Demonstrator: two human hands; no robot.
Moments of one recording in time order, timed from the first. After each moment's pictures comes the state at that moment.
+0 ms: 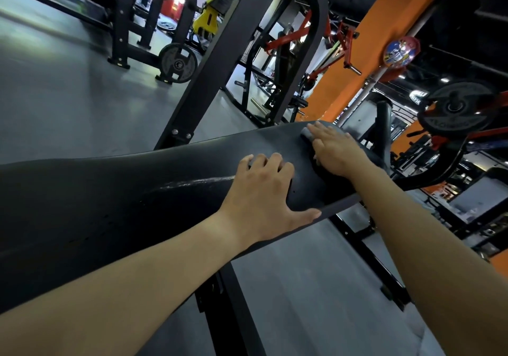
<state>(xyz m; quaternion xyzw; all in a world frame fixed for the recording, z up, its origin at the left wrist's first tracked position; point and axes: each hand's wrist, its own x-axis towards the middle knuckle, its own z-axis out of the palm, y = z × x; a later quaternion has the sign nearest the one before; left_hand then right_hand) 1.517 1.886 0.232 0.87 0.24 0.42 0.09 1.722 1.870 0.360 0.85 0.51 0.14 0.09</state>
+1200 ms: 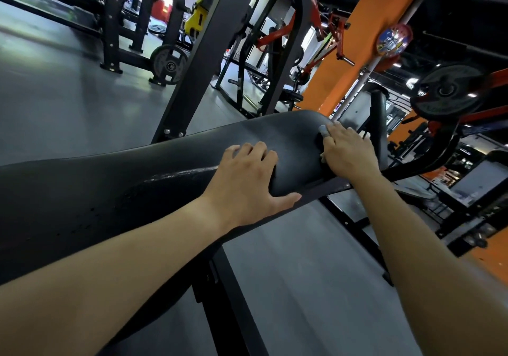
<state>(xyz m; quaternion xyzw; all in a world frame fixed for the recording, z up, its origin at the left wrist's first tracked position) 1.516 1.887 0.233 0.88 0.23 0.41 0.05 1.739 1.815 0.351 0.88 0.43 0.20 0.00</state>
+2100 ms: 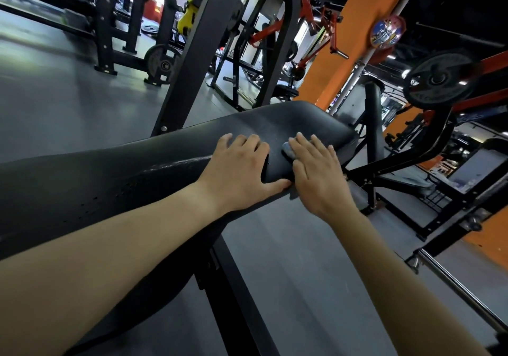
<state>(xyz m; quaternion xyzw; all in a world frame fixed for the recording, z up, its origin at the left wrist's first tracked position) 1.512 1.882 0.234 0.89 0.22 0.39 0.01 1.647 1.755 0.292 0.81 0.55 0.19 -0.09</state>
